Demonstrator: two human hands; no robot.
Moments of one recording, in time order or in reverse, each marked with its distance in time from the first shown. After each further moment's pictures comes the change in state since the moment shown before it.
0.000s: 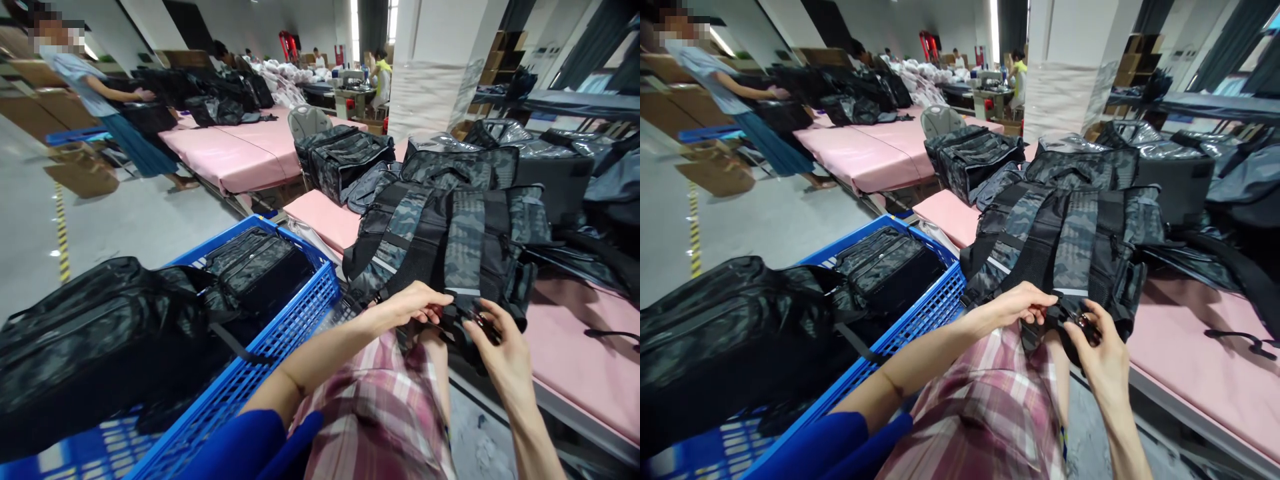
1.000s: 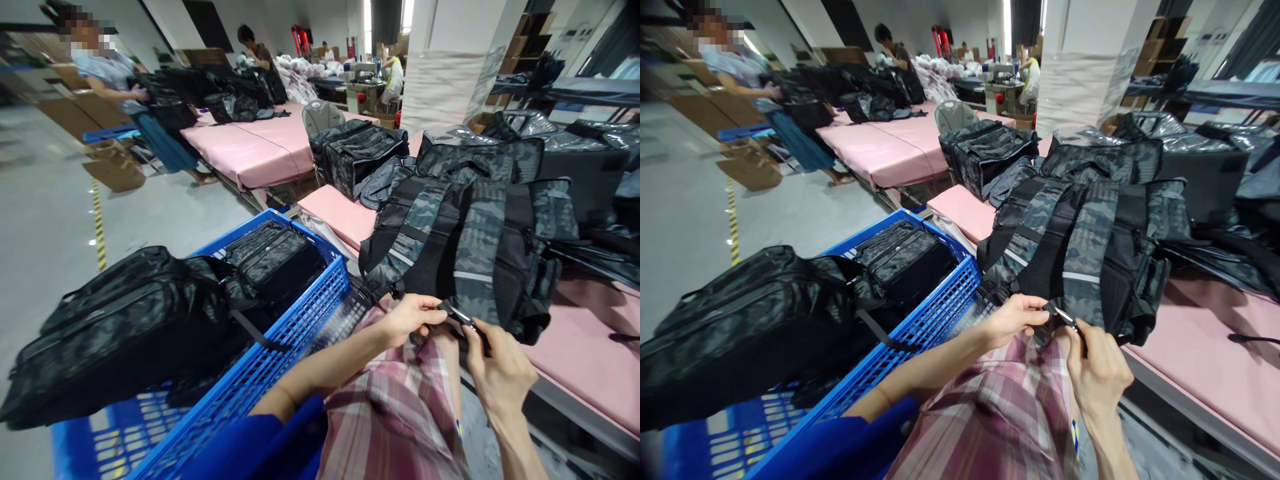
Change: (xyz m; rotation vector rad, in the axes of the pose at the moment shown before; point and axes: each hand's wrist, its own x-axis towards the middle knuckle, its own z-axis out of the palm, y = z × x) left_hand -0.053 -0.035 -0.005 -0.257 0.048 0.174; right_hand -0.036 -0.014 0.025 -0.498 0.259 -0.593
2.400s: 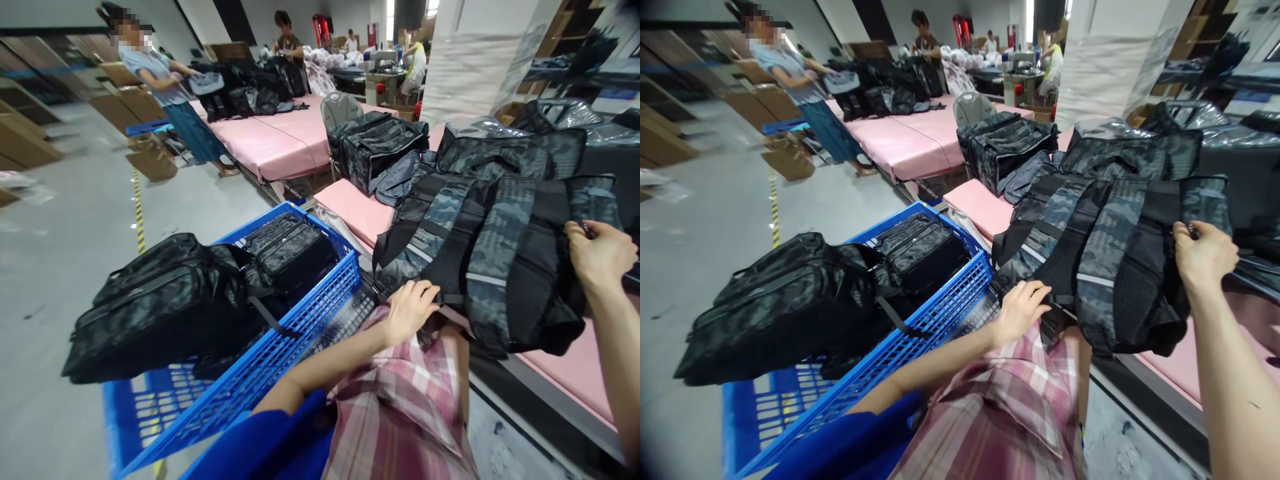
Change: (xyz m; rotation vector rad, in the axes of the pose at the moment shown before) left_hand 0.019 -0.048 -0.045 1.378 0.442 0.563; right_hand 0.204 0.141 0.065 -0.230 -0.126 0.641
